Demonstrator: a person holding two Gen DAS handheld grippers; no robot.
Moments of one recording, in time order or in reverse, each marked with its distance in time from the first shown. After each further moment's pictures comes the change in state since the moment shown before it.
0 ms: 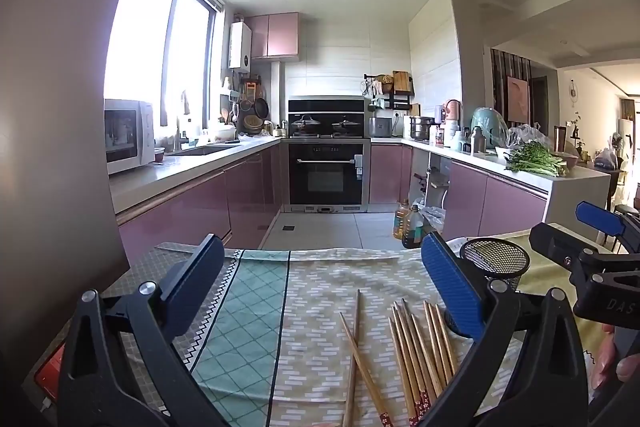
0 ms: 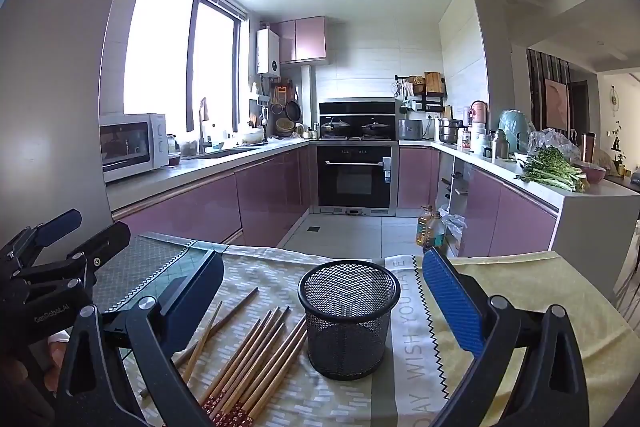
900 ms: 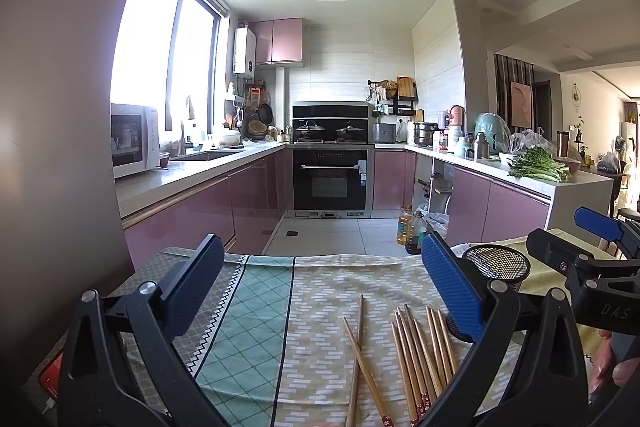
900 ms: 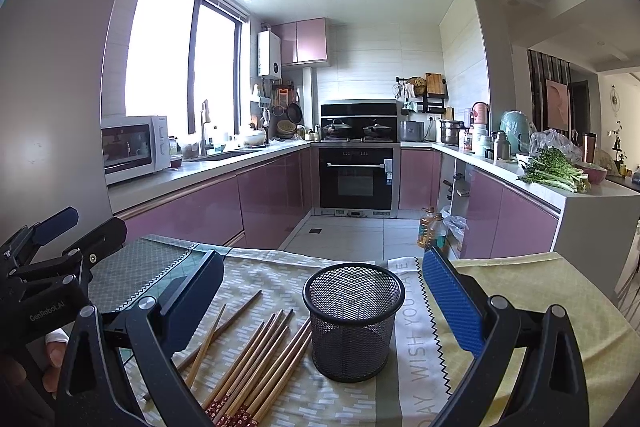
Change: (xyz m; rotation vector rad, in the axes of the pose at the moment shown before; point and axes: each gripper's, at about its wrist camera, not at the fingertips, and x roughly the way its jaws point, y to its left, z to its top) left arm -0.006 0.001 0.003 -0.002 -0.021 0.015; right arm 0.002 0.002 -0.003 0.000 -0.009 0.006
